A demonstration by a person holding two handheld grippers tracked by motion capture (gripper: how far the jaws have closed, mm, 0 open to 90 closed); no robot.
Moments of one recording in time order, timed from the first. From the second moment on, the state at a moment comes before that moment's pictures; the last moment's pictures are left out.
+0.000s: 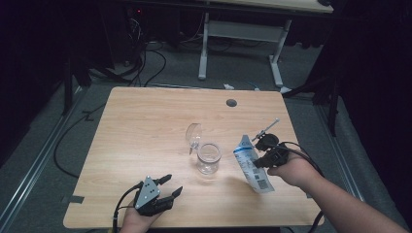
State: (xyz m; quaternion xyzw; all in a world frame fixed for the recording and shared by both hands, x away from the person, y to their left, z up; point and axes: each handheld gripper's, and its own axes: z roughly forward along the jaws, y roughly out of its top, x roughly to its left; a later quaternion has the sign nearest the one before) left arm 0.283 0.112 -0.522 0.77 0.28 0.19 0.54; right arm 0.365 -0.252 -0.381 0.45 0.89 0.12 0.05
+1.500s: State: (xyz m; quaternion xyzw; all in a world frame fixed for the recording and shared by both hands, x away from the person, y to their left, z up) left arm 0.290 -0.029 -0.525 0.81 0.18 0.12 0.54; right arm 0.342 -0.223 -0.352 0.44 0.89 0.14 0.05
